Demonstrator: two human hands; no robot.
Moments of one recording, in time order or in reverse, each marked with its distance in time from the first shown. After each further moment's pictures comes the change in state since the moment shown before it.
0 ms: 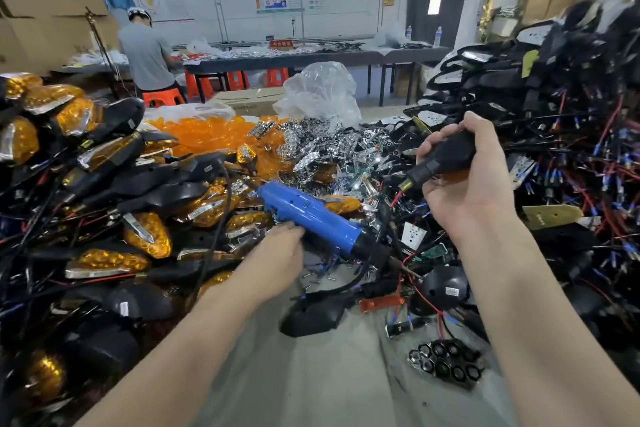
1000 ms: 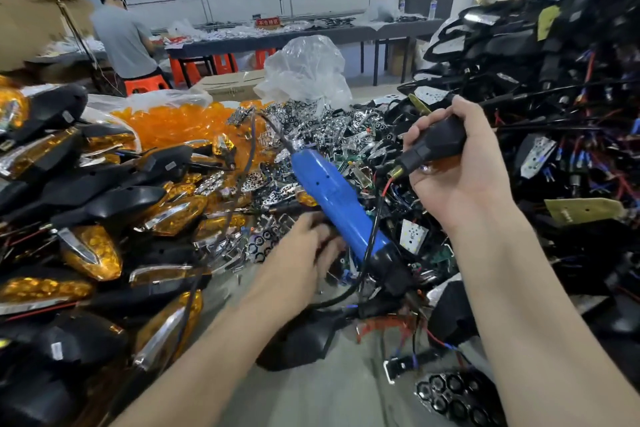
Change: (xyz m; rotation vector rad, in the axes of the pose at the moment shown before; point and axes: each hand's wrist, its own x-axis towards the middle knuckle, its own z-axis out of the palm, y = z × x) left_hand 0.024 0.035 0.034 -0.277 0.133 0.050; right_hand 0.046 0.014 -0.019 0.041 0.018 0.092
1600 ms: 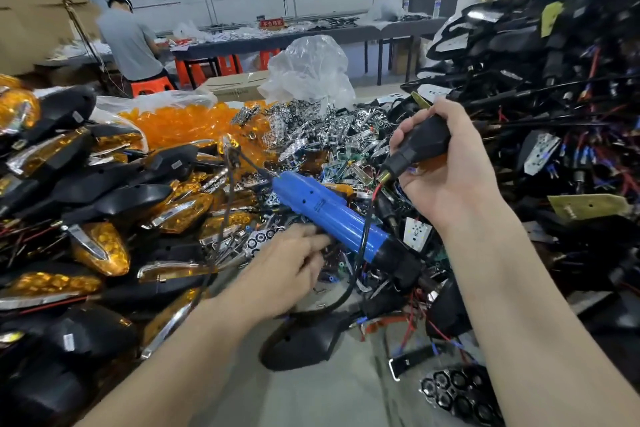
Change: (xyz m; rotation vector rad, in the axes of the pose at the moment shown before) left_hand -0.009 -0.022 -0.020 0.189 -0.198 0.172; right_hand 0.001 0.011 0.004 -0.035 -0.028 0.074
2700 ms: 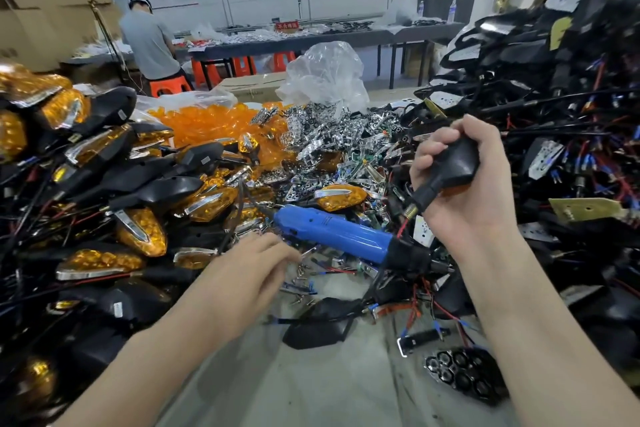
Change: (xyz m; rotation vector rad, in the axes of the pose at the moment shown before) left_hand -0.077 -0.004 -0.047 0.239 0.096 0.005; right_hand -0.042 0.003 -0.003 0.065 -0.181 -0.015
